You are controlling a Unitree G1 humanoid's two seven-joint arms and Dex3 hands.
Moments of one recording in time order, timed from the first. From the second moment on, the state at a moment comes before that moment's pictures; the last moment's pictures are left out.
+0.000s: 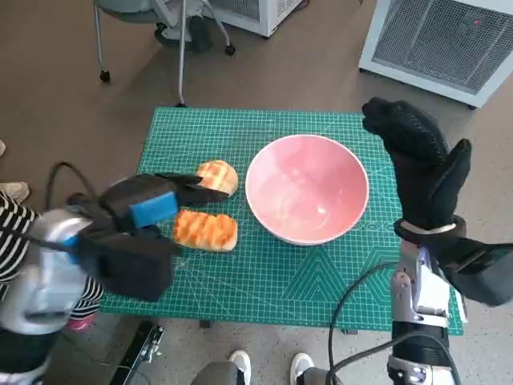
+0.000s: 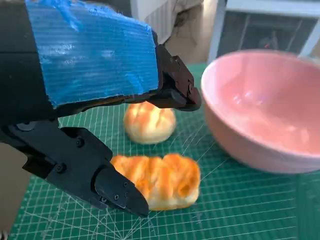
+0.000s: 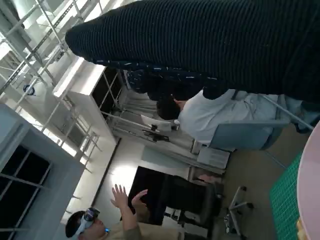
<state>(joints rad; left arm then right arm) -0.42 0.74 -0.23 -0.16 0.46 0.08 -0.67 -0.49 -0.11 -0.17 0.26 0.35 -0.49 0.44</state>
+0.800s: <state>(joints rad) -0.54 0.61 -0.39 0.17 0.63 0.10 -0.64 -0.46 -0.11 -0.17 0.22 0.35 -0.46 0.43</state>
